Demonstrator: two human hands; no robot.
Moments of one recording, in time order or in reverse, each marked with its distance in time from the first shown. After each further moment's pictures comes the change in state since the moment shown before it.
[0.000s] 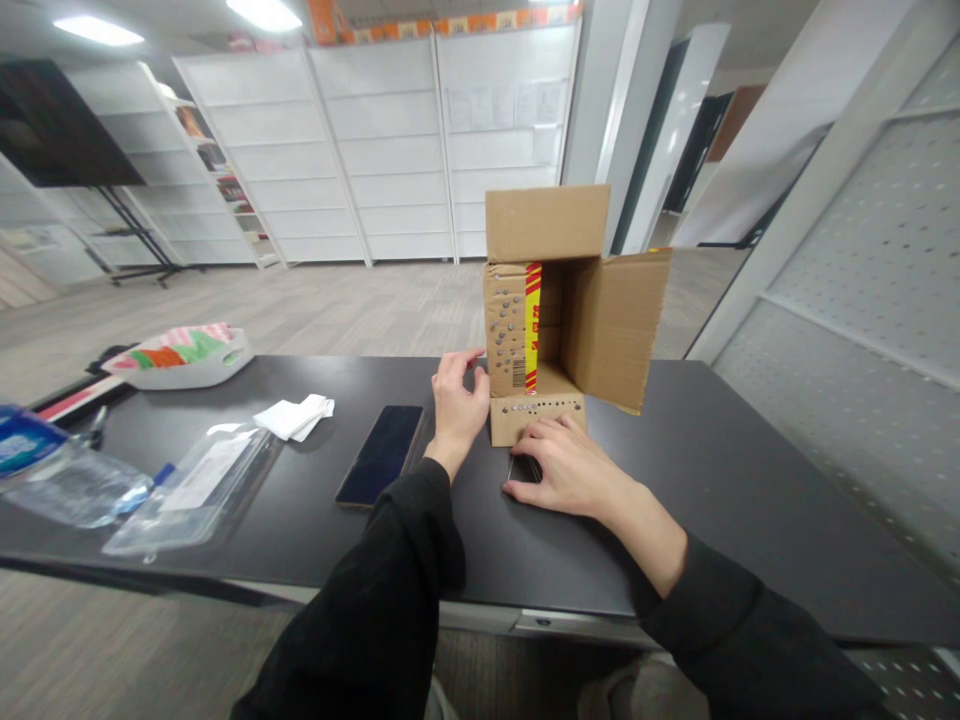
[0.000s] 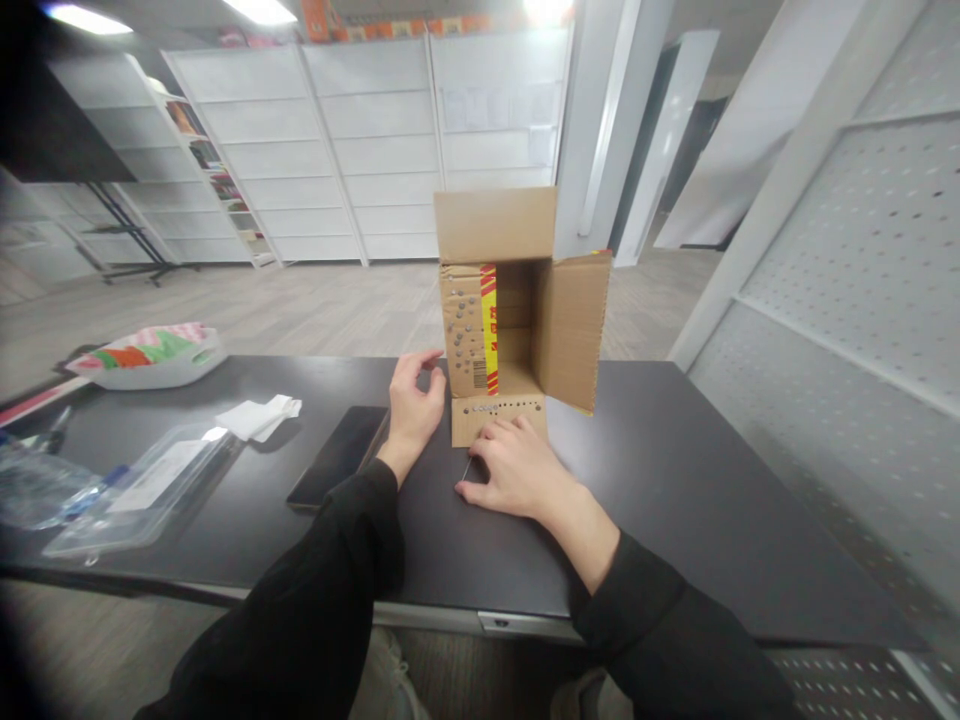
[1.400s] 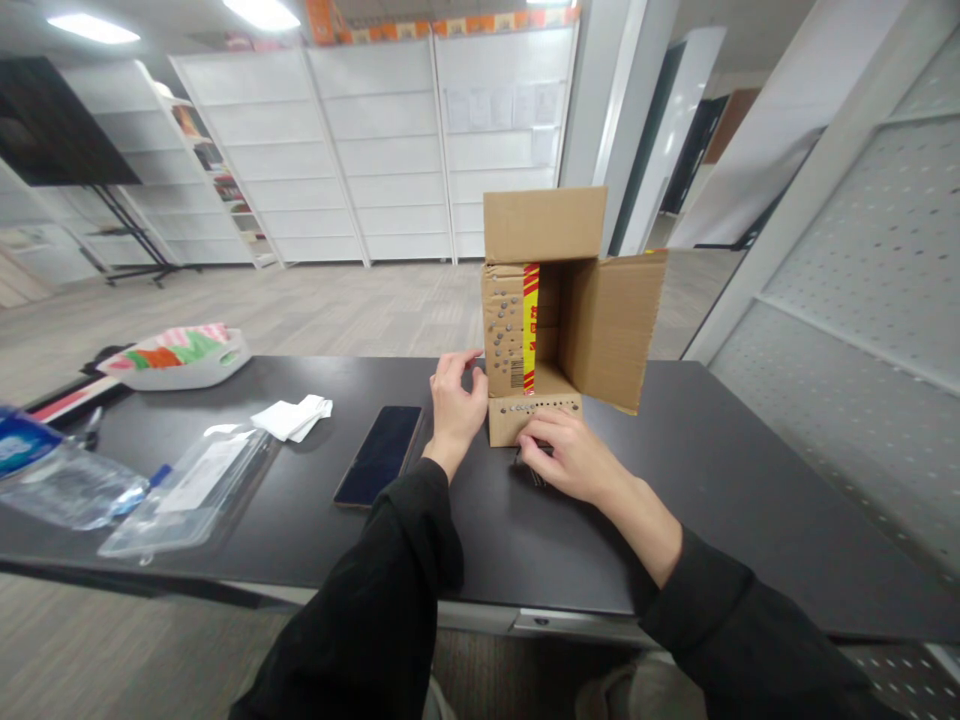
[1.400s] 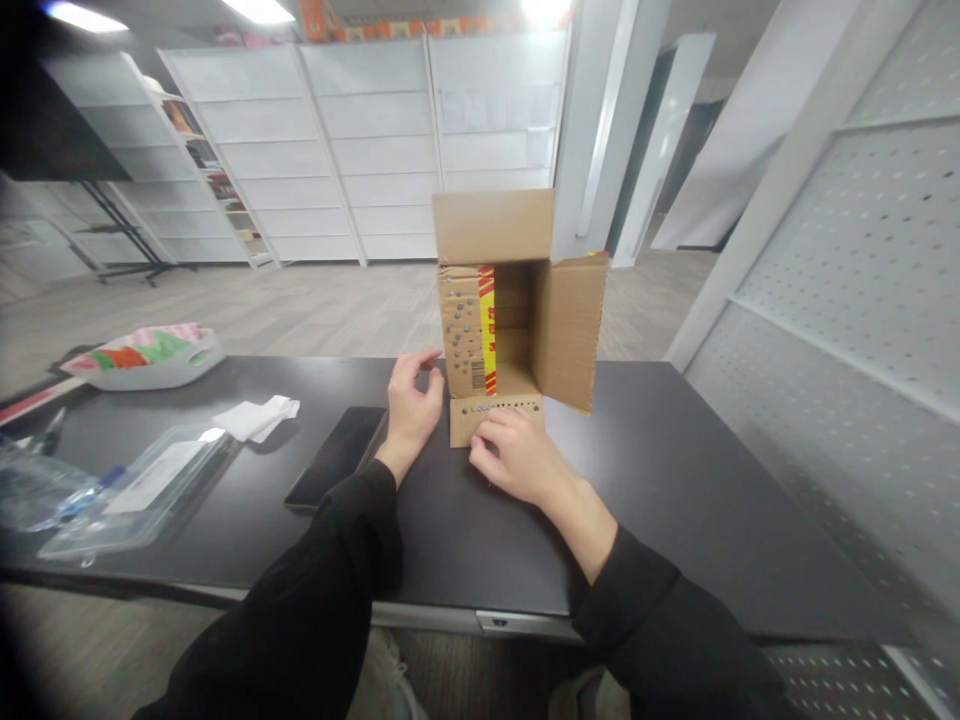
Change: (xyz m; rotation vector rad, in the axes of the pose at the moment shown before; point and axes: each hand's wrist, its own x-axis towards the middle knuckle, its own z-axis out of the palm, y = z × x) left_hand 0.000 0.002 -0.001 -0.002 -0.012 -0.026; right_hand 0.004 0.014 0.003 0.194 0.275 -0.067
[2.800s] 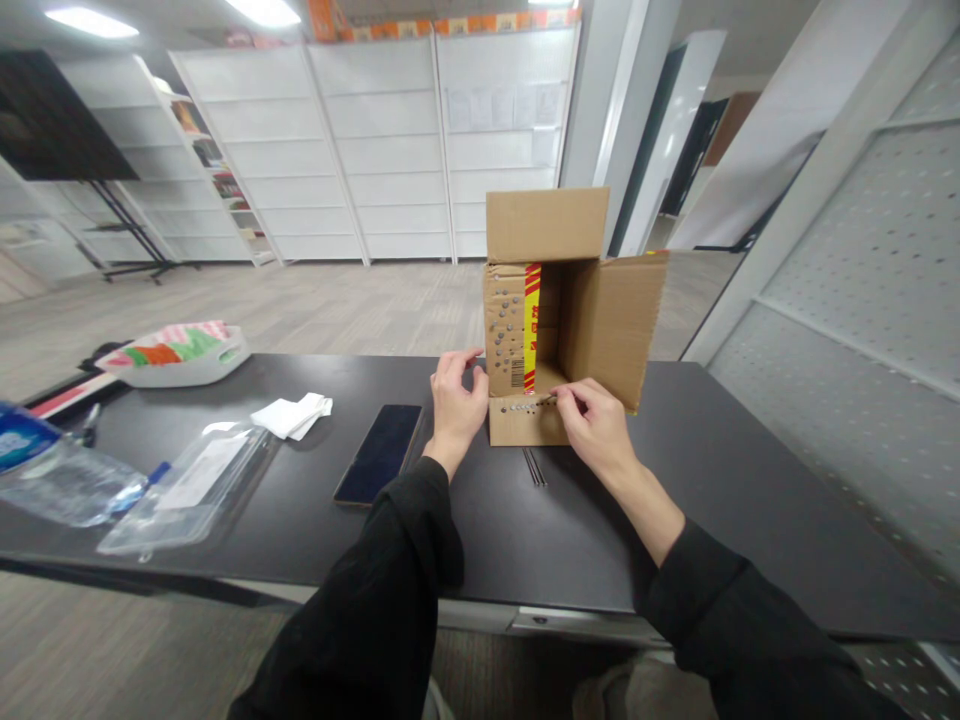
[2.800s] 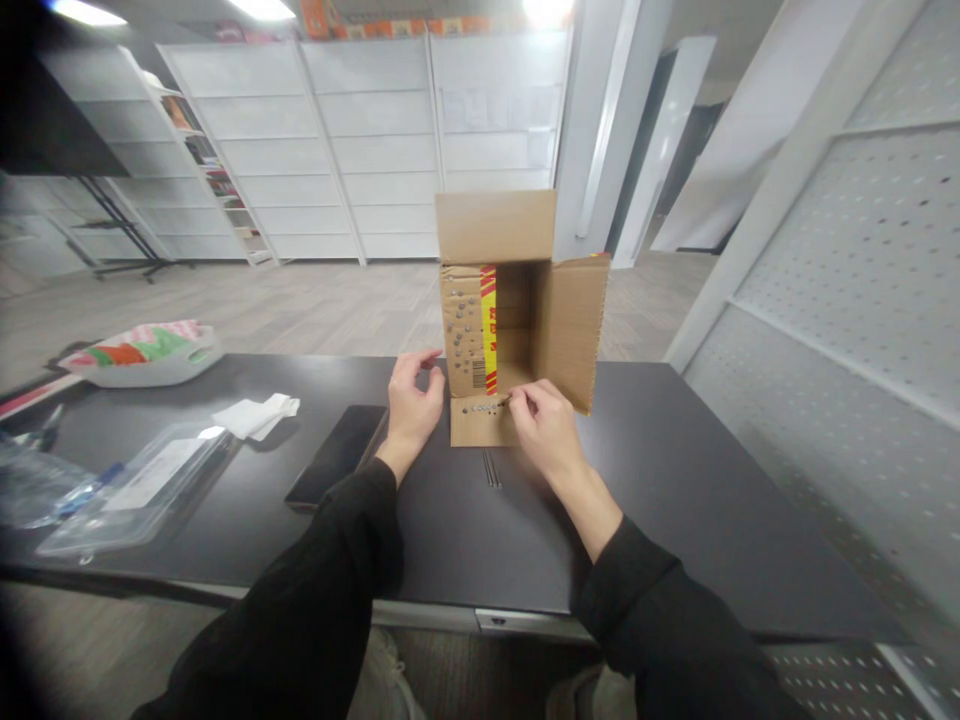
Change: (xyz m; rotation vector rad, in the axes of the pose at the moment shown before) left_hand 0.000 0.001 0.000 0.022 -0.007 -0.004; right_hand 0.004 0.031 0.003 0.131 0.520 0.326
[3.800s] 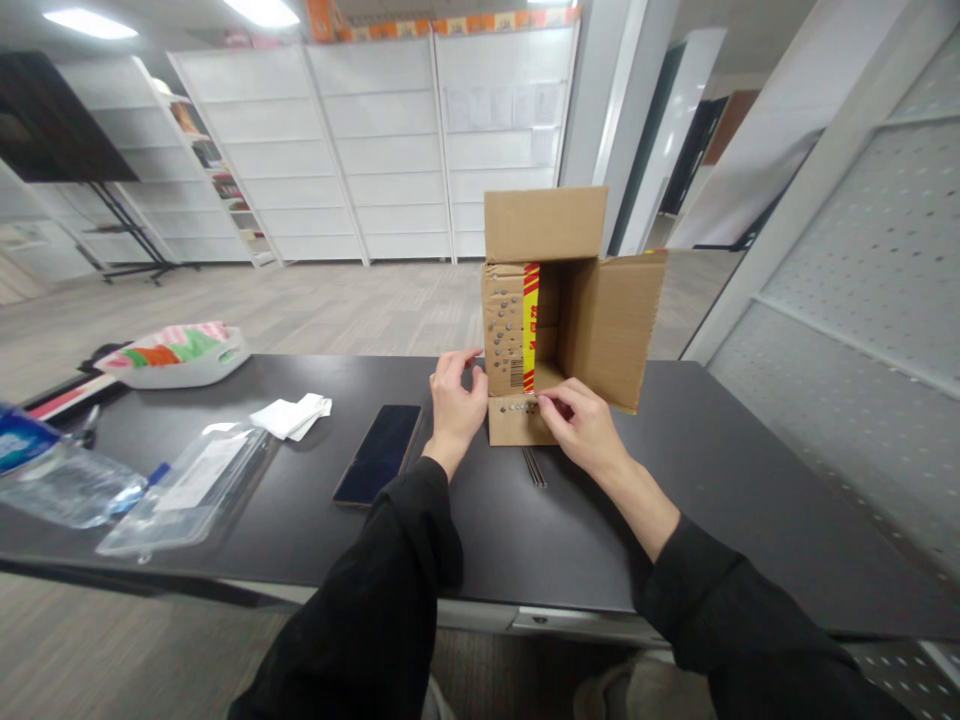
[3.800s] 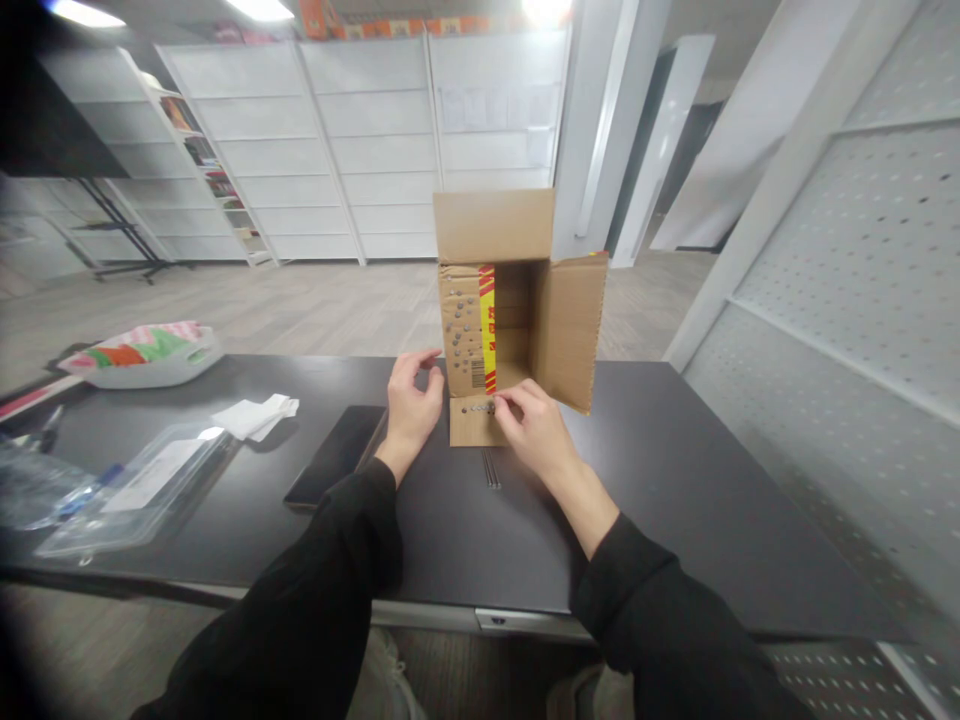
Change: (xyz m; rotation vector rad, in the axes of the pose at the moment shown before) left_hand -0.001 -0.002 0.002 -0.026 0.025 0.020; right_hand -0.001 0.005 0.009 0.049 -0.094 -0.164
